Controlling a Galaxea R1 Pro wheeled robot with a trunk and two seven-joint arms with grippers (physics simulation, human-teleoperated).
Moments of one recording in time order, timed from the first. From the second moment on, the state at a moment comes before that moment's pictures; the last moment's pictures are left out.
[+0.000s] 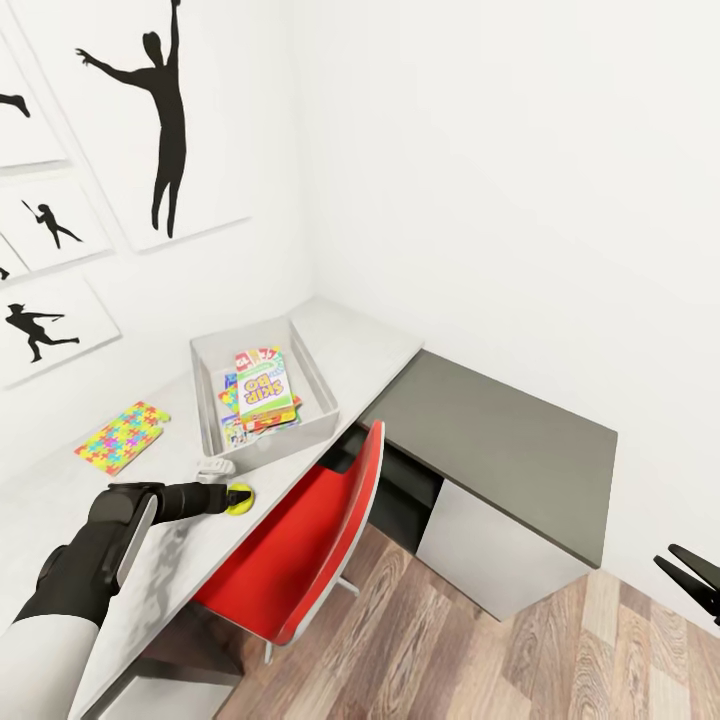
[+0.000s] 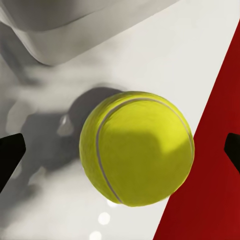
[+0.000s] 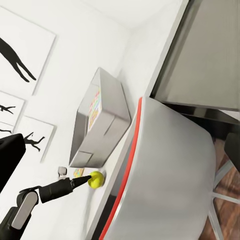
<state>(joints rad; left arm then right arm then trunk) -0.62 0.21 0.08 -1.12 -0.02 0.83 -0.55 0.04 -0.30 -0.81 -1.58 -0.79 0.98 1.07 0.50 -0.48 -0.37</state>
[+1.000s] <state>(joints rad) -0.62 0.19 0.08 -1.12 -0.02 0.83 -0.55 0.04 -0.30 -0.81 -1.58 -0.79 0.98 1.07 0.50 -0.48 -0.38</state>
